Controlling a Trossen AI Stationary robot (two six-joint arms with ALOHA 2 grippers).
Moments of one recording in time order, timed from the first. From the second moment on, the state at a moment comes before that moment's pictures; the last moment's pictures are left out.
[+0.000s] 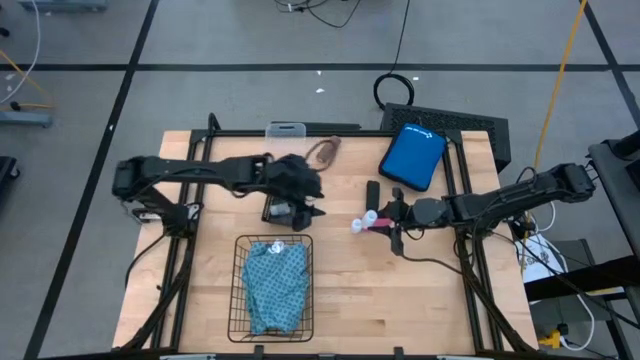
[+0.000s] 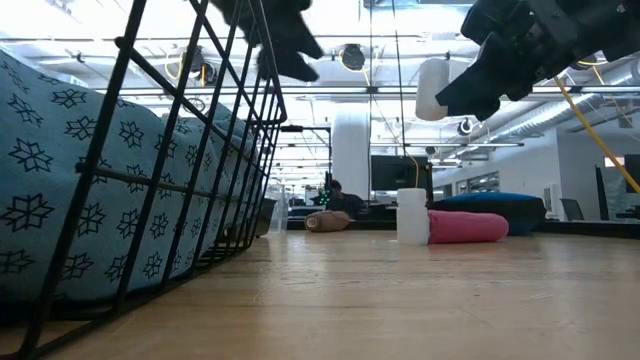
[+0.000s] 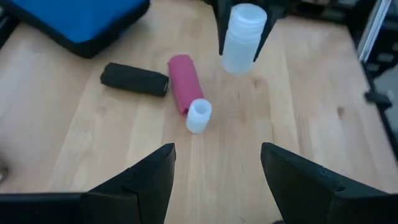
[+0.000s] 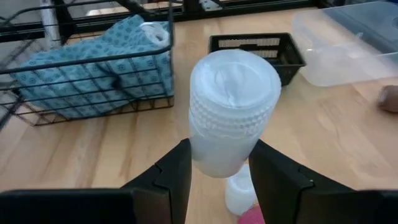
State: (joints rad) left arm 0.08 1.56 1.32 -0.48 0.14 -0.08; right arm 0.17 1.01 0.46 0.13 0.19 0.20
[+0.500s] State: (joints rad) left arm 0.06 1.85 1.79 -0.74 0.17 0.05; right arm 0.17 1.01 0.46 0.14 0.18 0.20
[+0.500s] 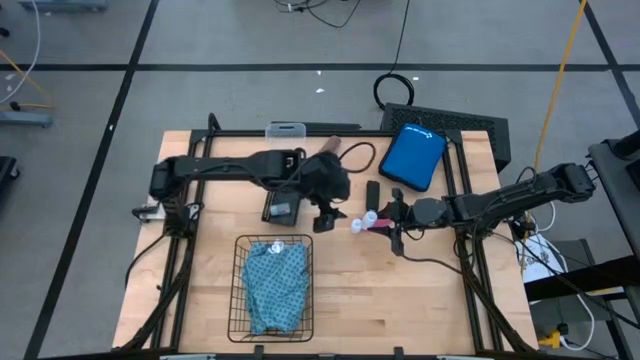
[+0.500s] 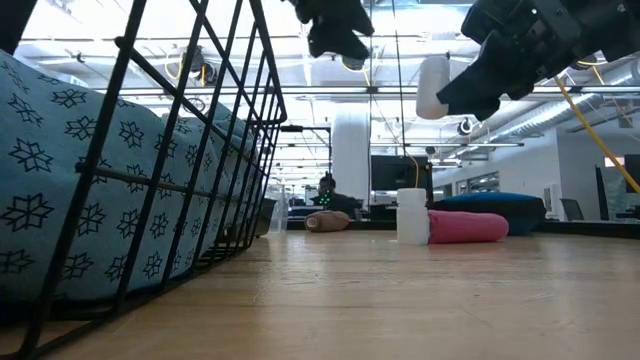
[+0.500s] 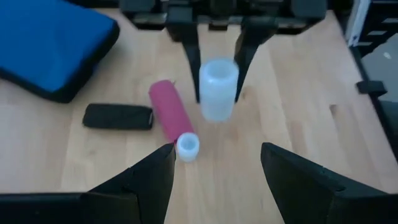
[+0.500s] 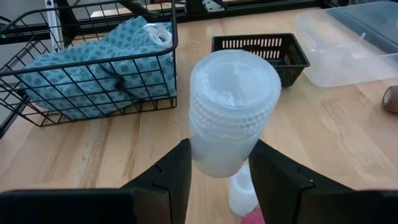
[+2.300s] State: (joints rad) left arm -0.01 1.99 1.82 -0.65 0.17 0.04; right arm 0.16 1.25 0.58 0.26 0.10 0.06
